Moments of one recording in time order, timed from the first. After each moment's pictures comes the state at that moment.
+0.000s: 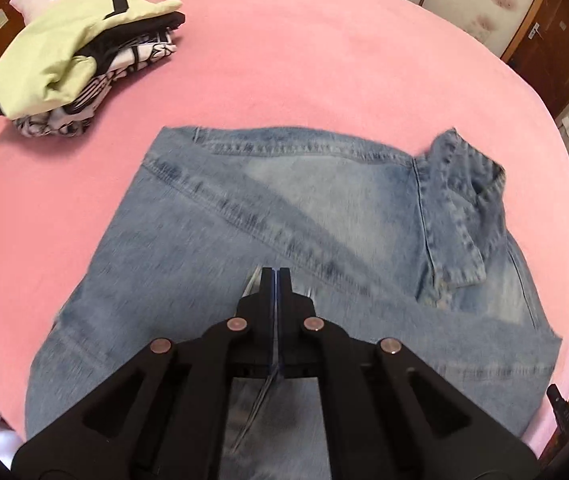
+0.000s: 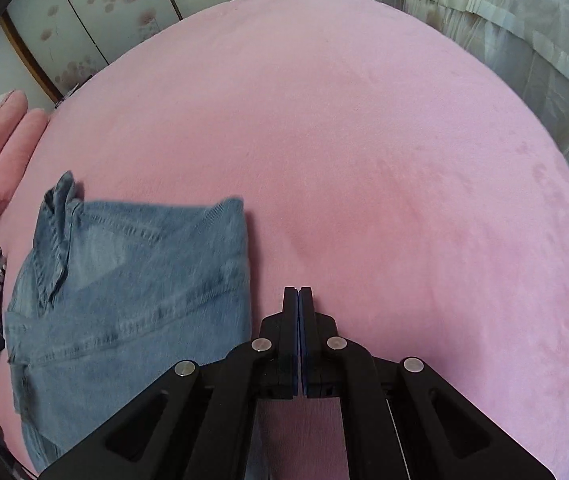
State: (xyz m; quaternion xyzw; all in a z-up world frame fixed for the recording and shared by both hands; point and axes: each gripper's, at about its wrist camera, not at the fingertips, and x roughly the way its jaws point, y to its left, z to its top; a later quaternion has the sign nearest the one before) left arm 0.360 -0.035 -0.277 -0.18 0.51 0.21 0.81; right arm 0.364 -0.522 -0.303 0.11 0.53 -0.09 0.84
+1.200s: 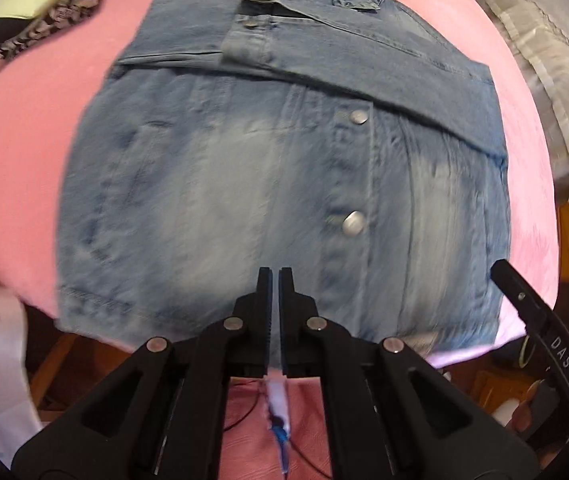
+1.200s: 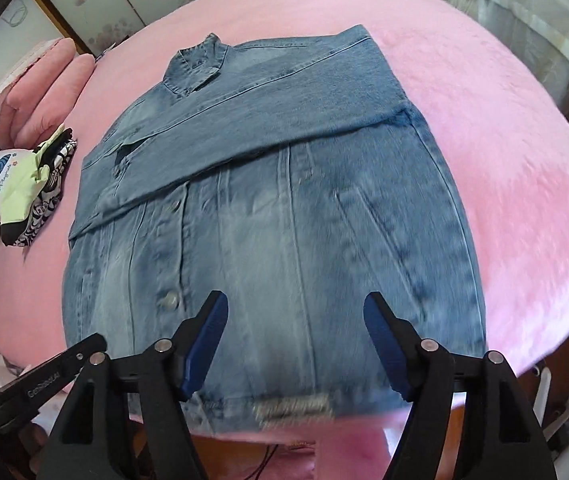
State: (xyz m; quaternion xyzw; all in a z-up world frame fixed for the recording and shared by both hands) left arm 0.054 -0.094 -0.251 -0.10 0.63 0.02 0.77; right arm 0.060 -0.298 -0.266 0.12 0.57 -0.06 0.81
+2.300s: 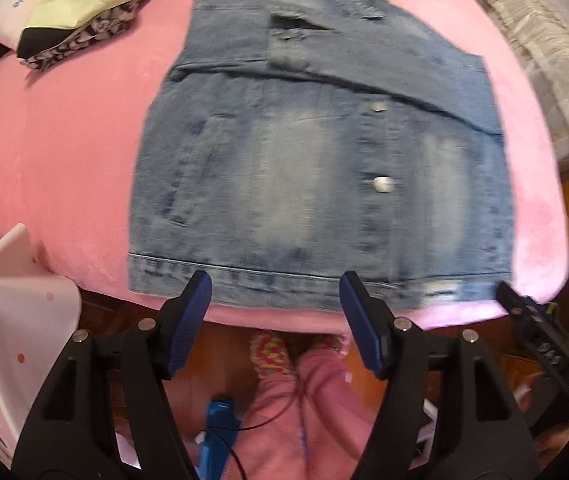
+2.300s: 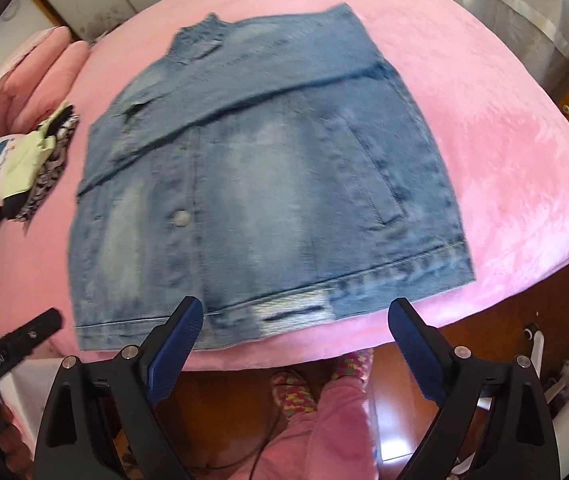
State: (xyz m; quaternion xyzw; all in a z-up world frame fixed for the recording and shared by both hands) left arm 0.005 -0.056 -0.216 -0.06 0.62 0.05 0.78; right arm 0.001 -0.311 -0.270 0.10 0.60 -0.07 0.79
